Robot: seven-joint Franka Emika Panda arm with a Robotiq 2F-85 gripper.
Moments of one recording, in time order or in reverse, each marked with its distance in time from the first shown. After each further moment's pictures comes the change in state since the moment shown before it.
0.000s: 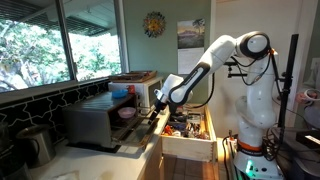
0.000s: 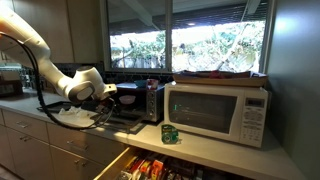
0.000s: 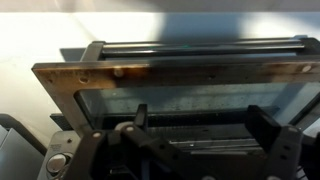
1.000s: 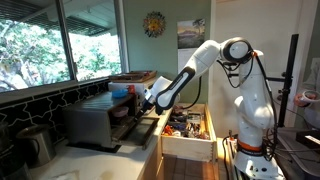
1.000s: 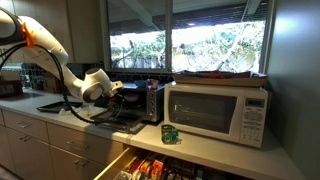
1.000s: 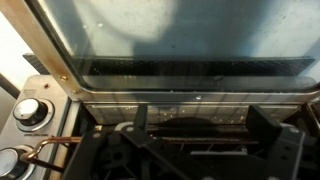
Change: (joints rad) arm 0.010 0.225 0.014 0.223 0.000 0.153 0.001
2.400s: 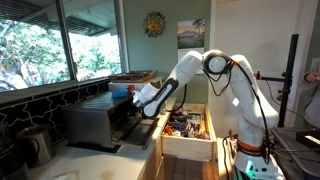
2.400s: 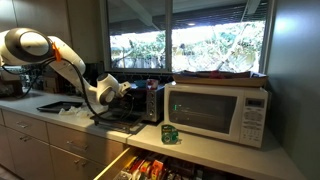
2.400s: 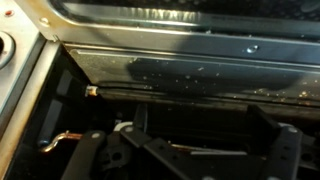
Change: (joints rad) arm 0.123 0.293 -0.154 0.295 -0.070 0.113 0.055
